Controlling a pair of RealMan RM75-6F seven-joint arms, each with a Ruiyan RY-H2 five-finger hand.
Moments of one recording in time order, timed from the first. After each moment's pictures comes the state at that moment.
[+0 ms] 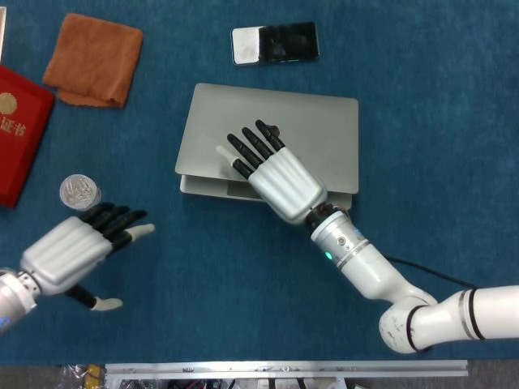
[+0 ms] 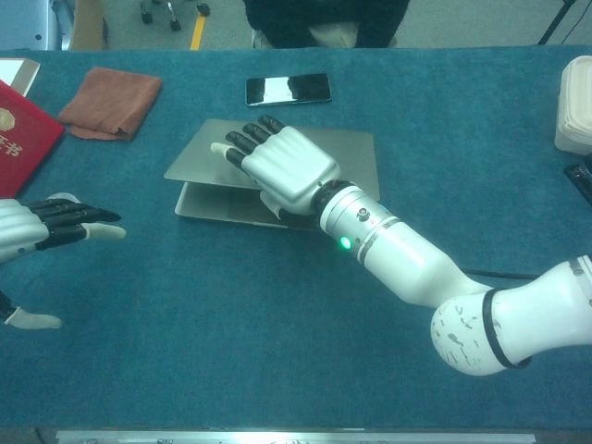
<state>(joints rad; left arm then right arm) -0.47 -0.99 0.21 -1.70 1.90 0.99 -0.10 0.86 -1.91 0.16 -1.49 -1.09 1.04 -0.98</state>
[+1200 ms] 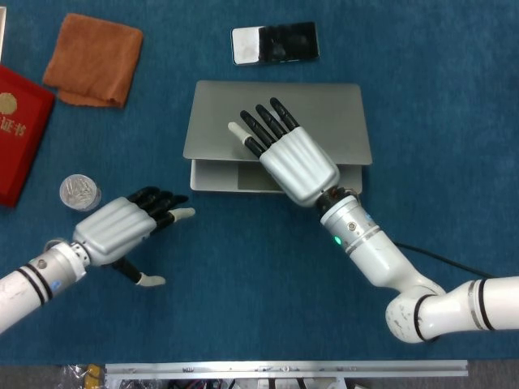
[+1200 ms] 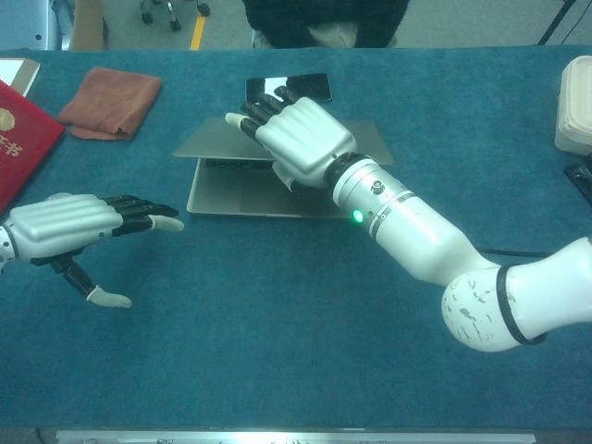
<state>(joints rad) -0.61 -1.21 0.18 -1.56 1.79 0.88 -0.19 0.89 -1.85 0.18 -1.54 -1.03 1.08 -1.00</state>
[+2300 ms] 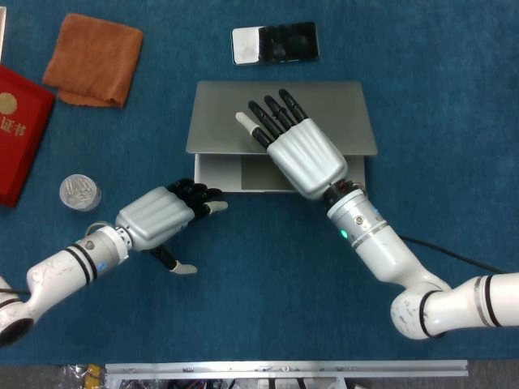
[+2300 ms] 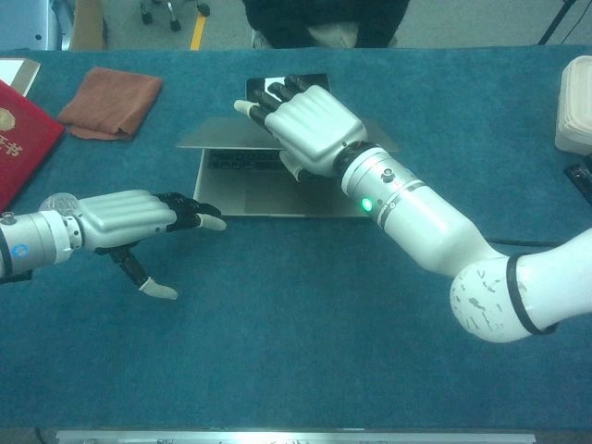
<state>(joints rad) -0.72 -1.34 0.12 -1.55 1.64 0.74 -0.07 0.90 -1.81 0.18 -1.56 -1.00 1.11 -0.98</state>
